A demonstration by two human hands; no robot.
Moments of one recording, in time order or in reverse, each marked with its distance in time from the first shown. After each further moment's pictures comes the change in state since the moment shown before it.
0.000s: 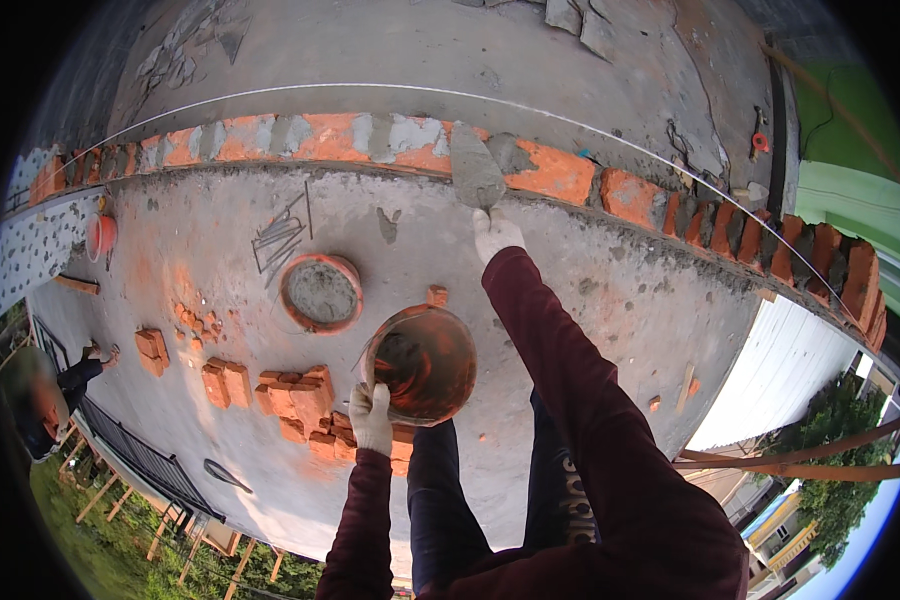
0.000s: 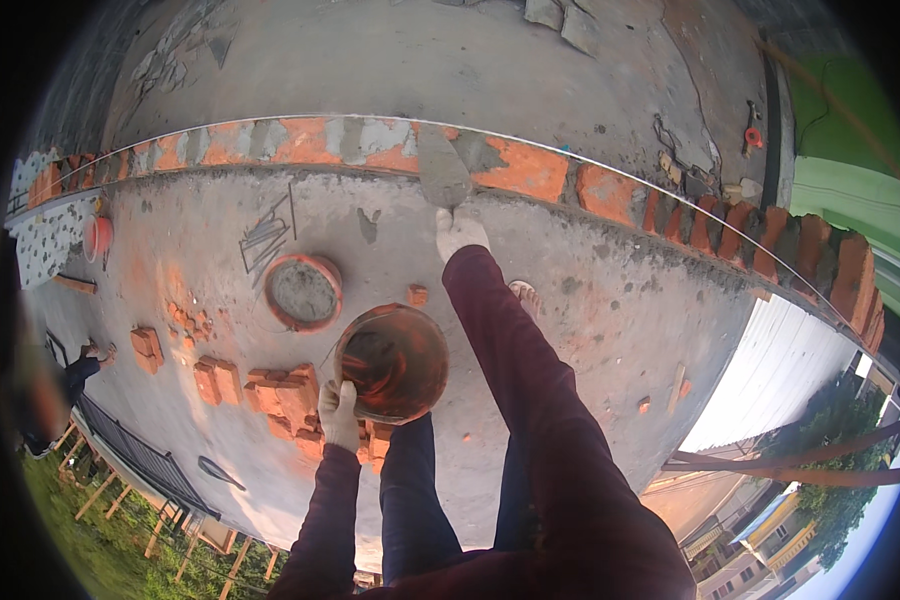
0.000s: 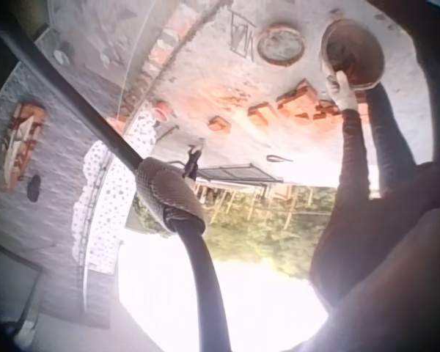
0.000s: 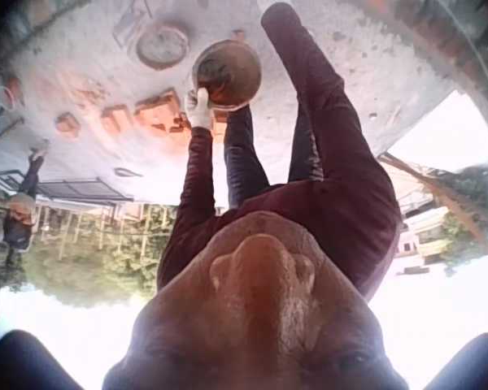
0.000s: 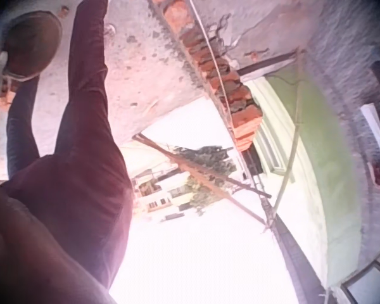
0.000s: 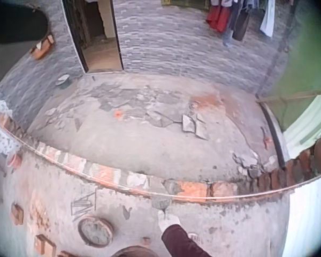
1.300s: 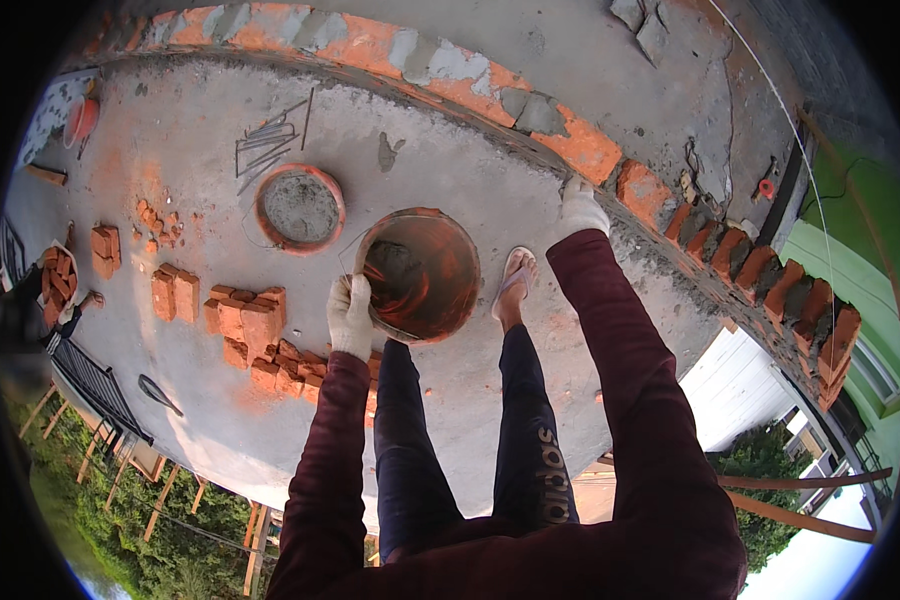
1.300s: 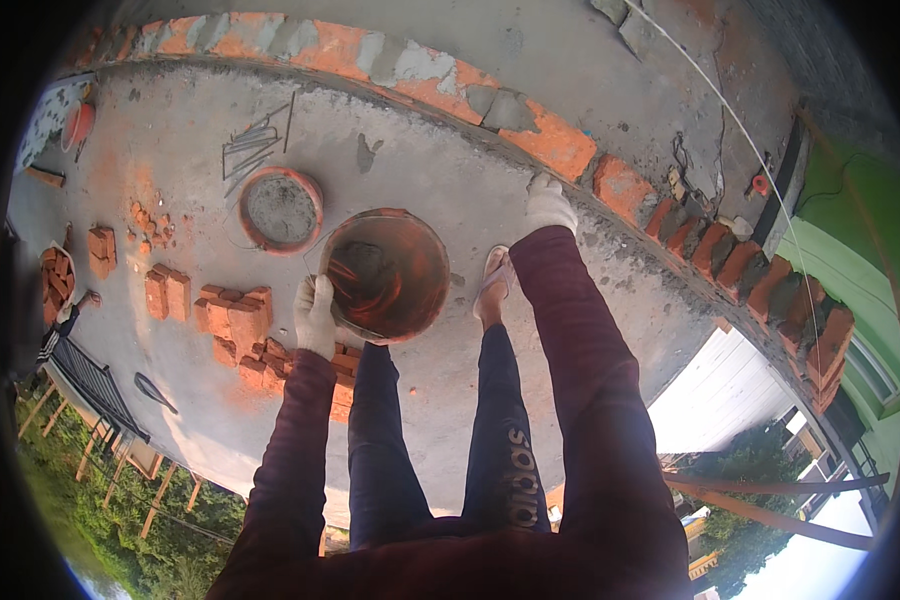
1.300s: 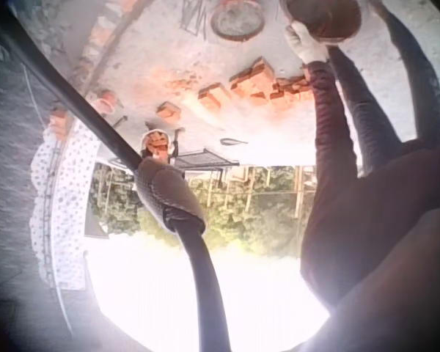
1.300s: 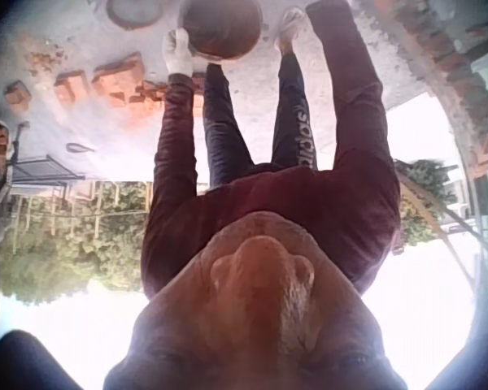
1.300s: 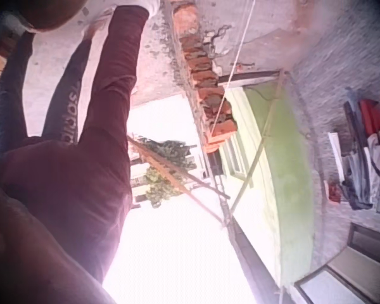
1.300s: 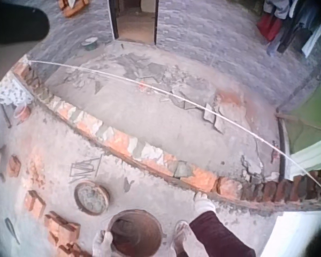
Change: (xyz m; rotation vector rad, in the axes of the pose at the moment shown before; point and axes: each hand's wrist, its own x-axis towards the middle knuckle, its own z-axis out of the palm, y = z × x) left_hand 0.057 -0.015 0.035 -0.276 0.036 0.066; right_hand -0.004 0.040 -0.089 -0.805 -0.081 -0.058
